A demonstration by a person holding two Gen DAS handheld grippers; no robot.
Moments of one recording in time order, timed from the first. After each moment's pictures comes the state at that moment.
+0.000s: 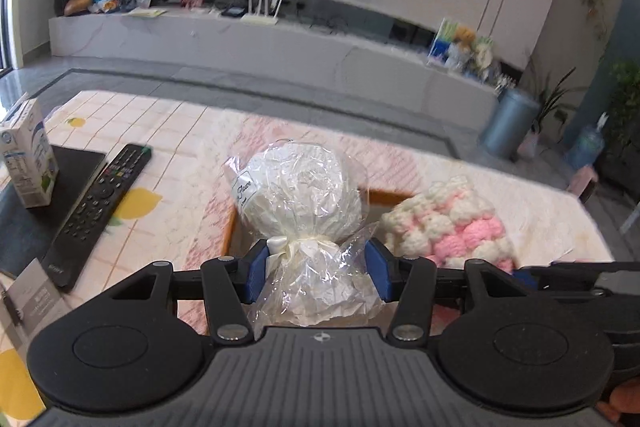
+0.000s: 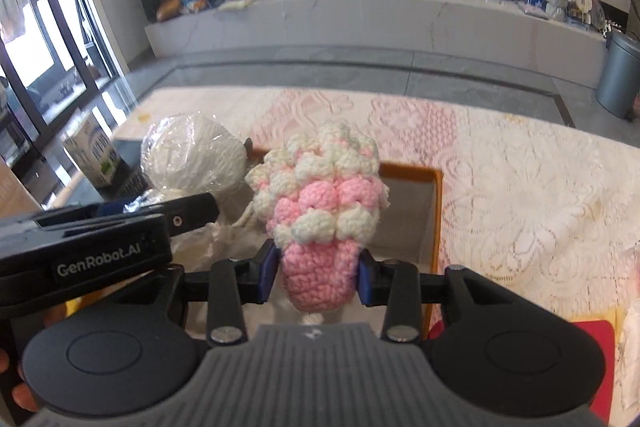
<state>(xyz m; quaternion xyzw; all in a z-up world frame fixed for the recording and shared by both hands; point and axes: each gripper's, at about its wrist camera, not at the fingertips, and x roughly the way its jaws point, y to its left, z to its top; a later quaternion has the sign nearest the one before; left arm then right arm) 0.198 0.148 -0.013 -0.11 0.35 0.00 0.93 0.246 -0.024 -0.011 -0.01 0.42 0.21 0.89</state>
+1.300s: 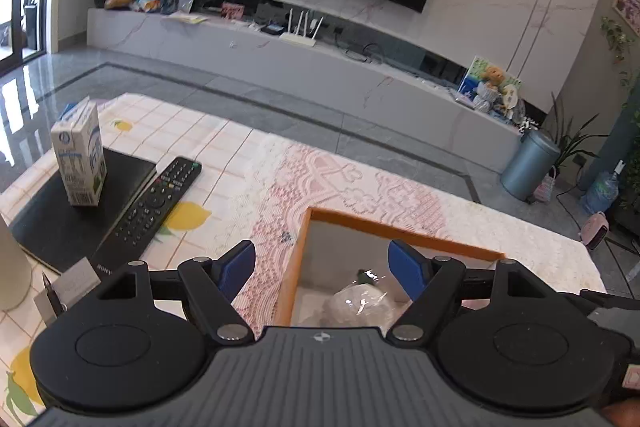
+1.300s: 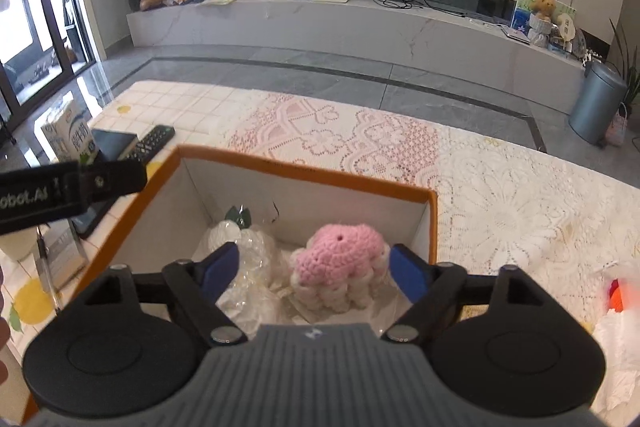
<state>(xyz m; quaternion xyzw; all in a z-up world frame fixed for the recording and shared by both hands) 0.170 0.184 0.027 -0.15 0.31 0.04 0.94 0.241 0.001 0.006 -0.05 0.40 0.17 0.90</state>
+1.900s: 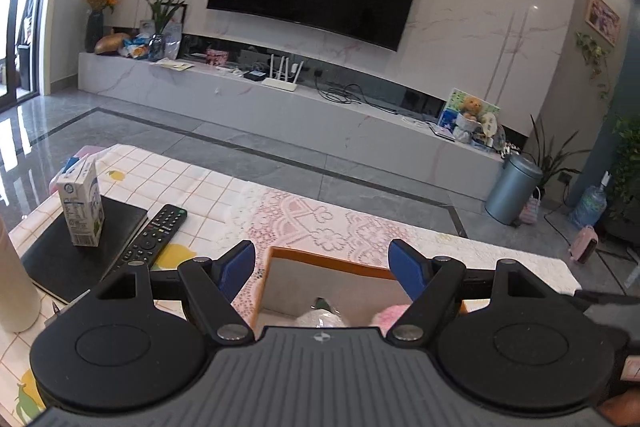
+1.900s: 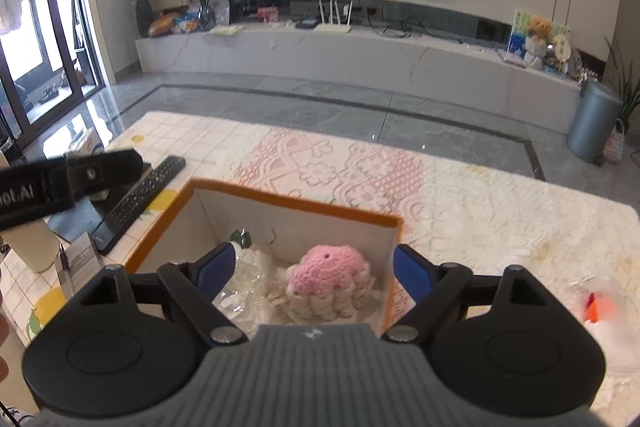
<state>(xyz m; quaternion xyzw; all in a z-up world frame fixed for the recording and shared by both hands) 0.142 0.150 0.069 -0.13 0.26 0.03 0.96 0.212 -0.029 0.048 -0.04 0.35 0.18 0.92</state>
